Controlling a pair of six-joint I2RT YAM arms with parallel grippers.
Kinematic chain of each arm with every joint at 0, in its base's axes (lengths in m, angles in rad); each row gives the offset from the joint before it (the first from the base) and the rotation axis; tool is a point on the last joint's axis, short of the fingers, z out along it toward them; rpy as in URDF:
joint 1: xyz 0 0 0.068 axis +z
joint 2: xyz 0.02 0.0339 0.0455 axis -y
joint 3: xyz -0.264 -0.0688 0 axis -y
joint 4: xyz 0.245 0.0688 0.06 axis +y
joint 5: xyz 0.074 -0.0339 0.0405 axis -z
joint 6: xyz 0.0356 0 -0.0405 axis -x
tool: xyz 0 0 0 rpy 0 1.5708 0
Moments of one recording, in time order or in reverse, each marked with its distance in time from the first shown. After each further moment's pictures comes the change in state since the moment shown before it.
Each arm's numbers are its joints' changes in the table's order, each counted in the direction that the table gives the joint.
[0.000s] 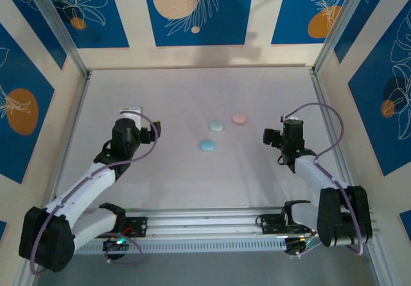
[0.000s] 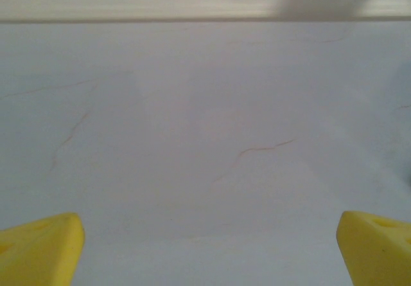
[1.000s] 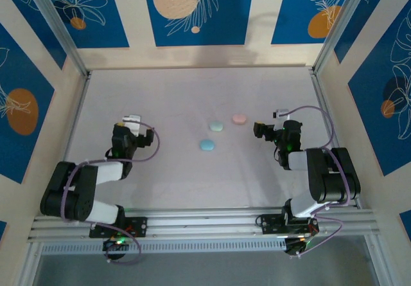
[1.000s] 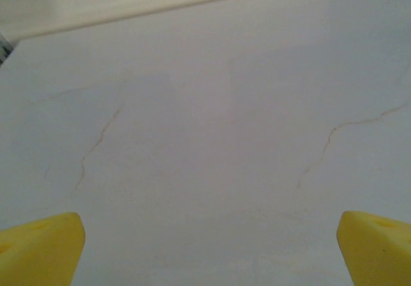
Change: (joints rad) left arm 0.189 -0.427 -0.230 -0.753 0.124 -0.259; right arm -0.033 -0.344 -0.067 -0.682 -0.242 0.079
